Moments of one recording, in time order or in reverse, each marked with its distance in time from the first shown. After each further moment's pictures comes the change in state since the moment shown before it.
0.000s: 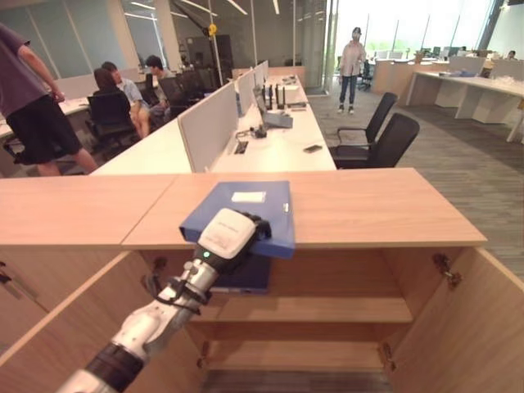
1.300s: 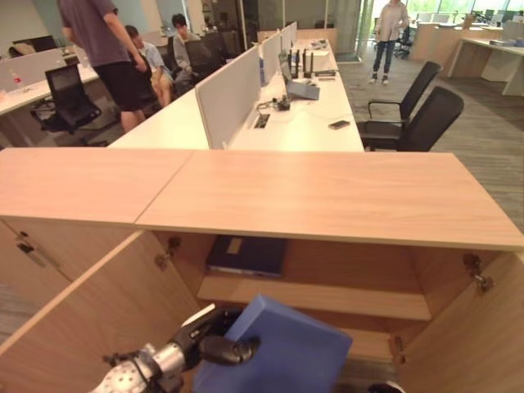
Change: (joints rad) left arm 0.522 0.239 0.033 -0.216 -1.434 0.143 -0.612; right arm -0.046 -0.023 0.012 -0.132 0.086 -0.033 0.088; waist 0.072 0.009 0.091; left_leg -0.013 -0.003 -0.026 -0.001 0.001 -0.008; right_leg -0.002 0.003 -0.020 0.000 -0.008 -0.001
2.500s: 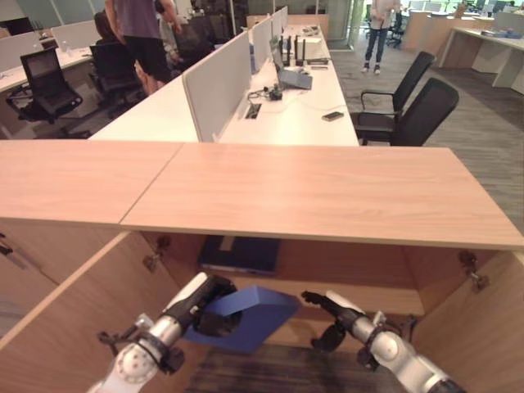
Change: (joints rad) left arm -0.077 -0.231 0.189 0.022 0.538 -0.021 0.068; right arm -0.005 -0.238 0.178 -0.893 -0.202 -0.026 0.136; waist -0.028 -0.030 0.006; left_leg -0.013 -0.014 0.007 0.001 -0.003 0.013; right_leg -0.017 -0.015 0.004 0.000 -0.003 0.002
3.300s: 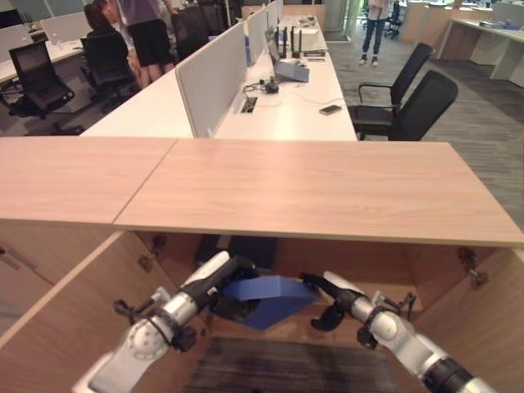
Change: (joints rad) left arm -0.152 0.087 -0.102 -0.078 -0.034 -0.023 -0.010; right arm -0.090 -0.030 0.004 -0.006 0.000 -0.009 -0.002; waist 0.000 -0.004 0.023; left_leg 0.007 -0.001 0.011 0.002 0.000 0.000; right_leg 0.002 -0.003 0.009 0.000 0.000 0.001
